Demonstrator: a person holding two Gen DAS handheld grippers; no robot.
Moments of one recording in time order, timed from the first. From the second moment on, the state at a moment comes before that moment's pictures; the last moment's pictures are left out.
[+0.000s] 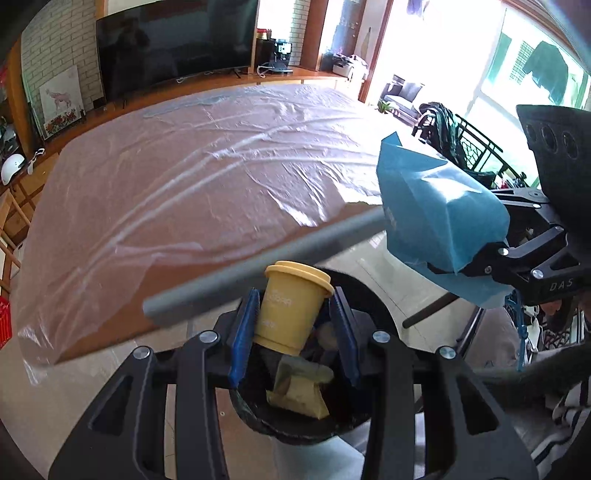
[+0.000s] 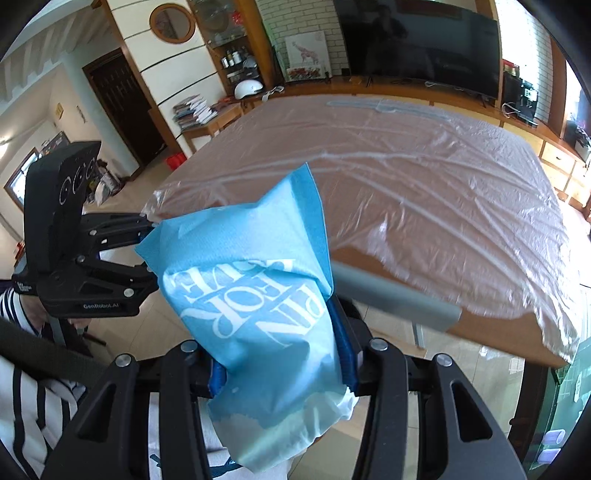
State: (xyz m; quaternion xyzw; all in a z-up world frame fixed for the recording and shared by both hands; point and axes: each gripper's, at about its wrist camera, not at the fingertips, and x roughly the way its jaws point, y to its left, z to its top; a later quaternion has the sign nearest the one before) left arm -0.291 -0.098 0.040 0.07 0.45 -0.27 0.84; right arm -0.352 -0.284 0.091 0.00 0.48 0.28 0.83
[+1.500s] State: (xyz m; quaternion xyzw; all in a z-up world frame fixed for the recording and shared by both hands) left arm -0.295 -0.119 -0.089 0.11 0.57 -0.22 0.78; right arm -0.353 -0.243 -0.055 -0.02 0.61 0.20 0.77
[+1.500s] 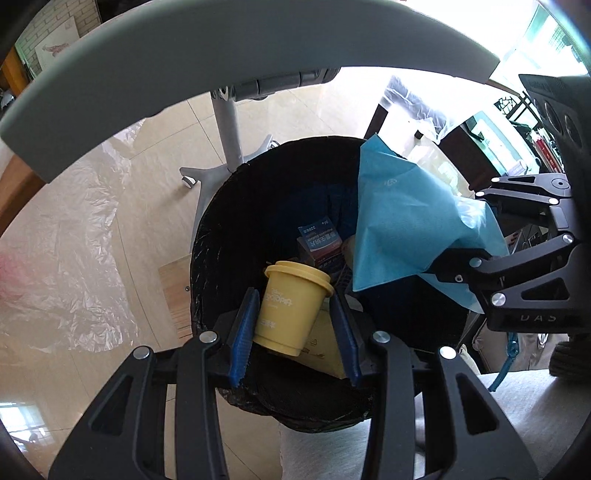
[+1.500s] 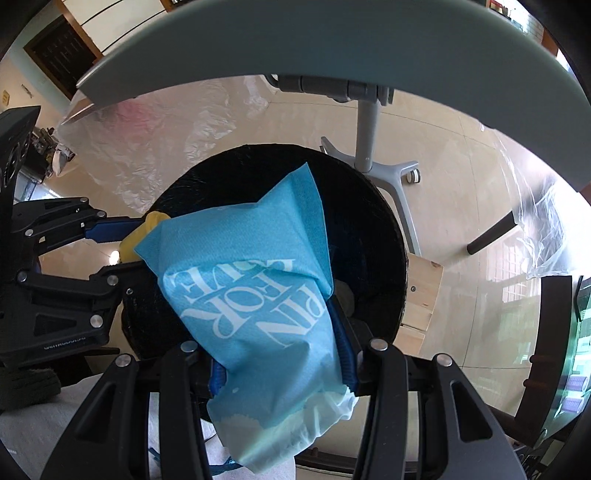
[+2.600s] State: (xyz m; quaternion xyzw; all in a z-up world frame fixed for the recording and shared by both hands) left arm -0.195 -0.058 0.082 0.02 0.39 -0.16 0.90; right arm -0.270 -0.345 0.118 0.01 0.40 0.08 0.91
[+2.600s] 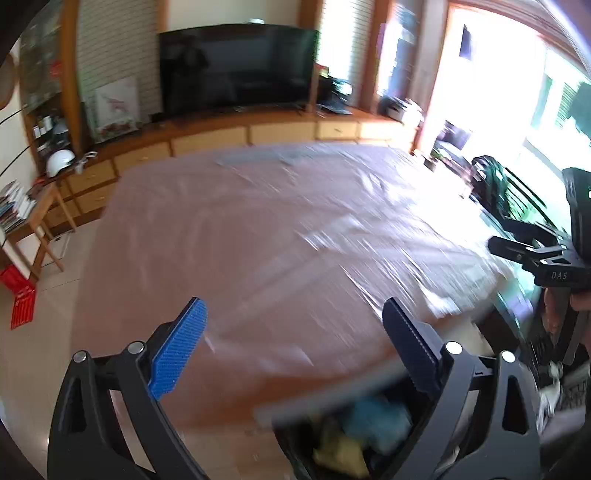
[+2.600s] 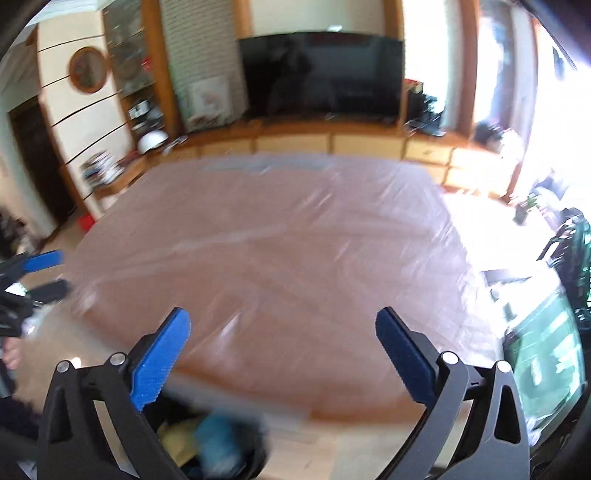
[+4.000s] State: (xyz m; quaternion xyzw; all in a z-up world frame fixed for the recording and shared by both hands) left arm -0.007 -0.005 0.005 0.00 0.46 -0.01 0.89; right arm -0.104 -0.422 0.030 0.03 0.47 -0.07 0.88
